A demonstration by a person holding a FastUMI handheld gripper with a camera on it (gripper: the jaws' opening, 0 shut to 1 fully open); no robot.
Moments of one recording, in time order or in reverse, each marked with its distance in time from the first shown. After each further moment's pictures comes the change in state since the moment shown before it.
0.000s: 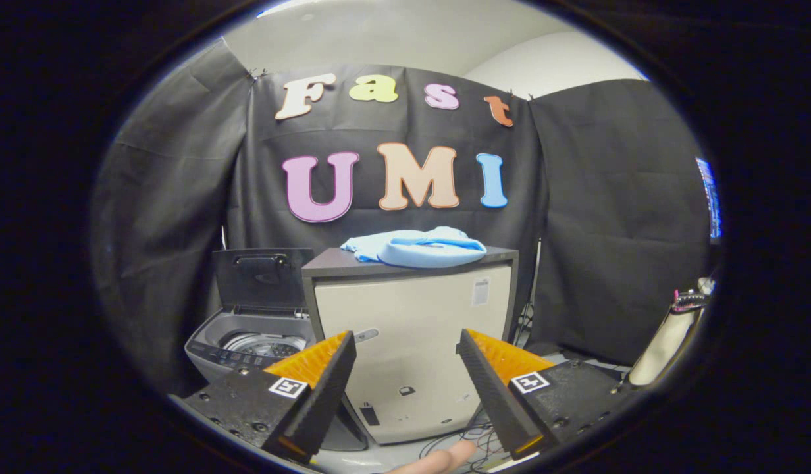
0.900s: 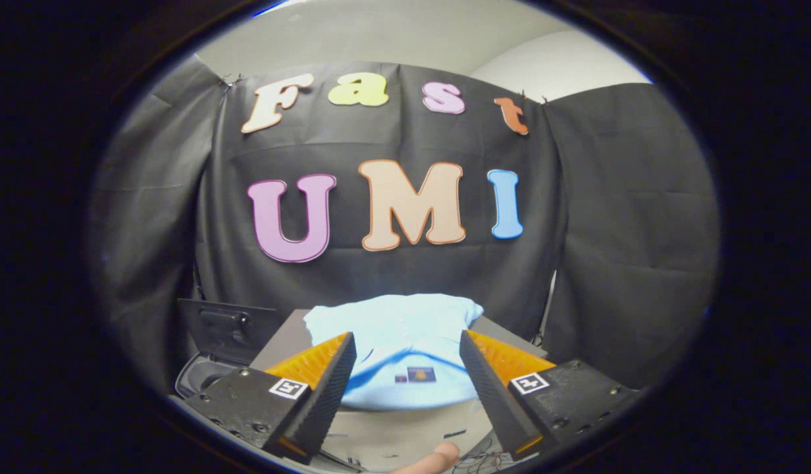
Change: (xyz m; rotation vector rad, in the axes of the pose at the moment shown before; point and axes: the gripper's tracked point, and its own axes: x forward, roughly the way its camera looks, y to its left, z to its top) arm 0.209 -0.036 0.116 0.015 0.045 0.011
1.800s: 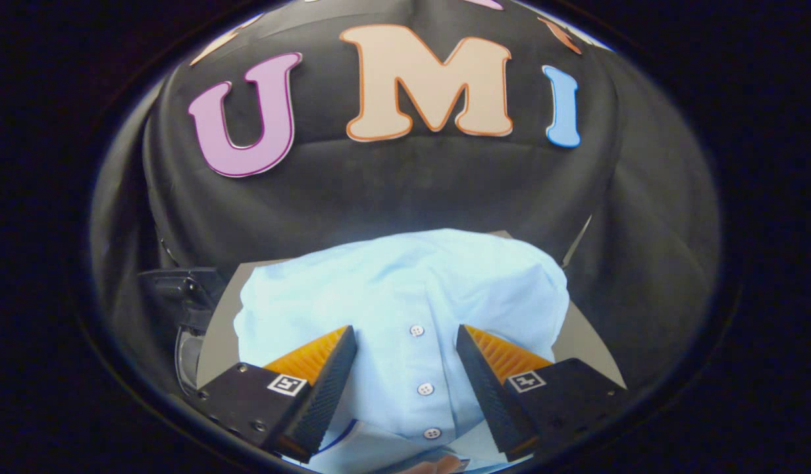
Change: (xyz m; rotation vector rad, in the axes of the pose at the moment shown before) arm 0.133 0.034 -0.073 -0.026 0.496 0.035
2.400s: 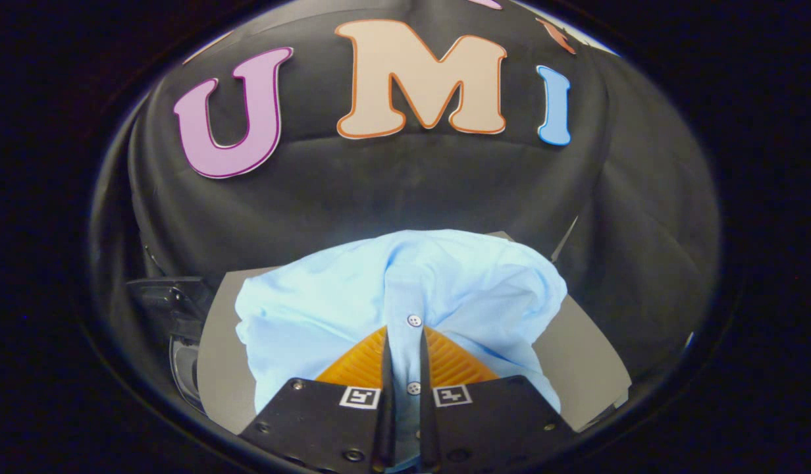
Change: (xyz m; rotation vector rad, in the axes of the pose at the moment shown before) arm 0.005 0.003 -0.003 0.016 0.020 -0.116
